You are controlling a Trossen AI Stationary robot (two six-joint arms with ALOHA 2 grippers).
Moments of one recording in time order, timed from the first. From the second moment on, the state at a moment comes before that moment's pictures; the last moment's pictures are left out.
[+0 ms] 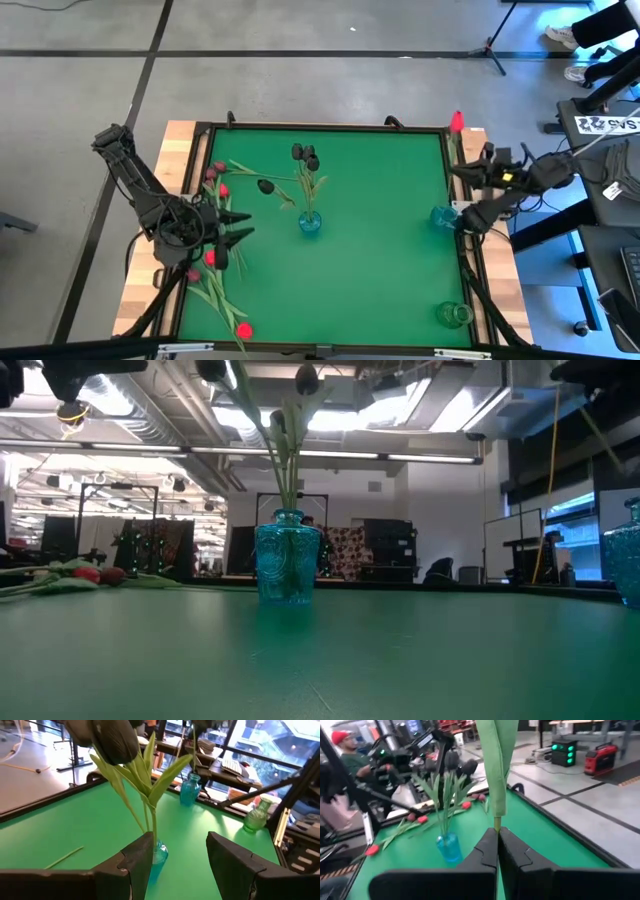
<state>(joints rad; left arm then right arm) -0.88 0.87 0.59 -0.23 -1.20 -0.73 0.54 0.15 0.82 -0.87 0.74 0.36</state>
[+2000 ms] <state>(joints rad) -0.88 0.87 0.59 -0.14 -1.20 -0.67 0.54 0.20 0.72 -1.29 0.49 0.98</state>
